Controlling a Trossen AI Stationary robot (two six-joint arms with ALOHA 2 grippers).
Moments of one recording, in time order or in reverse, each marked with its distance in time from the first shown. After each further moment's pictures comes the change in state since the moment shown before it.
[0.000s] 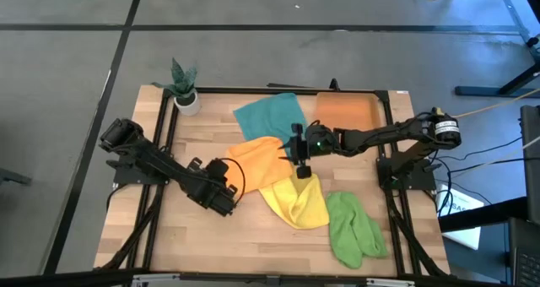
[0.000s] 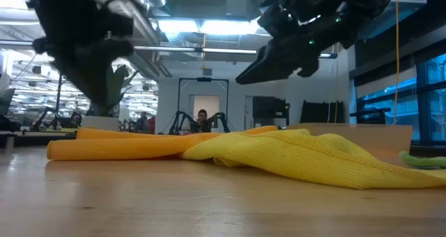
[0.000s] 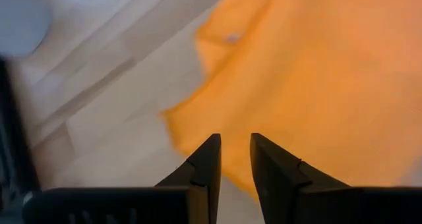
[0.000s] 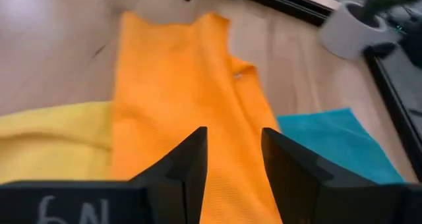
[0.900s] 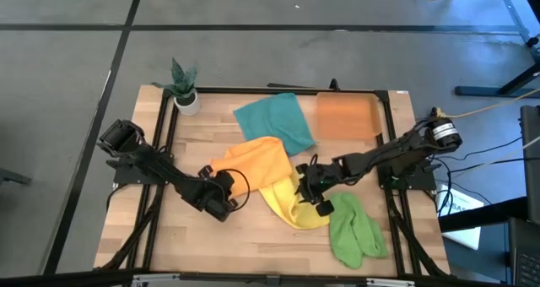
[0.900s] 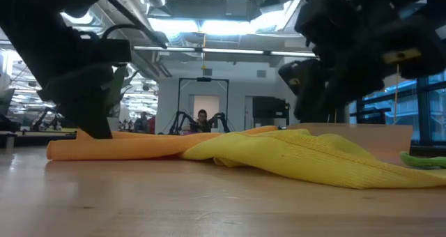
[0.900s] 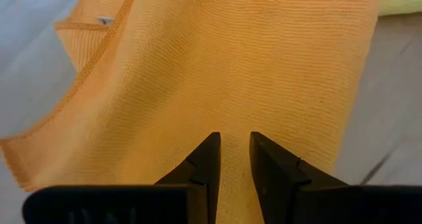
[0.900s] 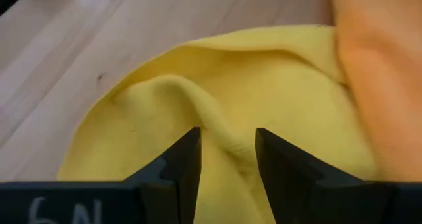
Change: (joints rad) left arm -0.035 0.005 -0.271 0.581 0.006 0.284; right arm 0.290 0.038 -0.046 -0.233 -0.107 0.201
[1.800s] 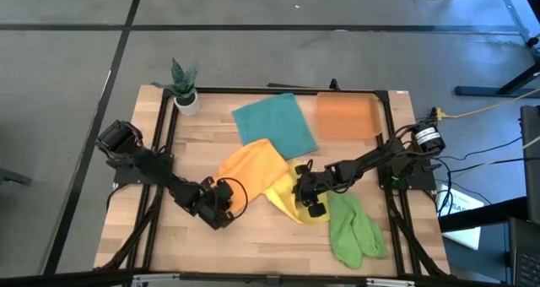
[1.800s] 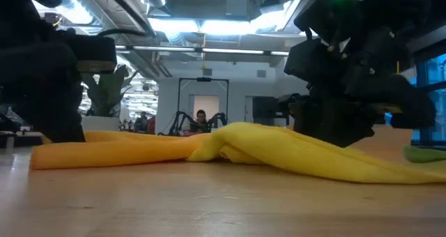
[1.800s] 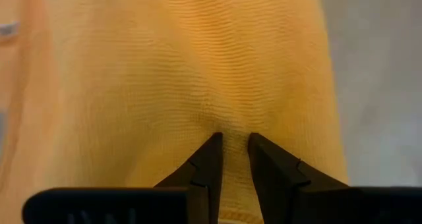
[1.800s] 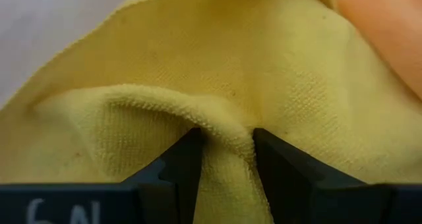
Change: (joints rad) left arm -0.088 -0.001 -0.054 0.211 0.167 -0.009; right arm 0.008 0.166 -0.013 0.061 0.179 0.084
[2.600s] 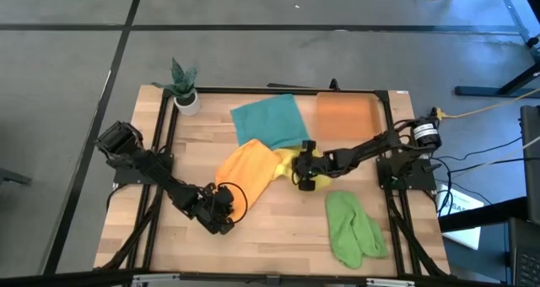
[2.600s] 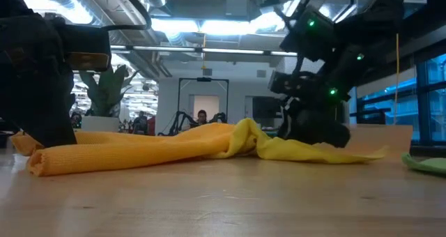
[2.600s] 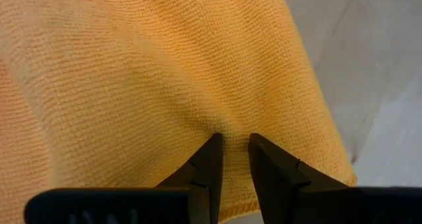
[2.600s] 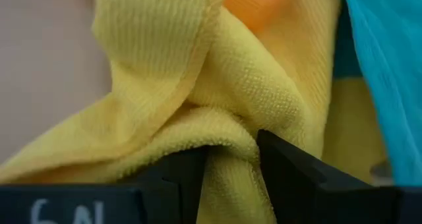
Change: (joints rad) left arm -0.029 0.004 -0.003 0.099 0.023 -0.002; right arm -0.167 0.004 -0.005 -0.014 0.355 0.019
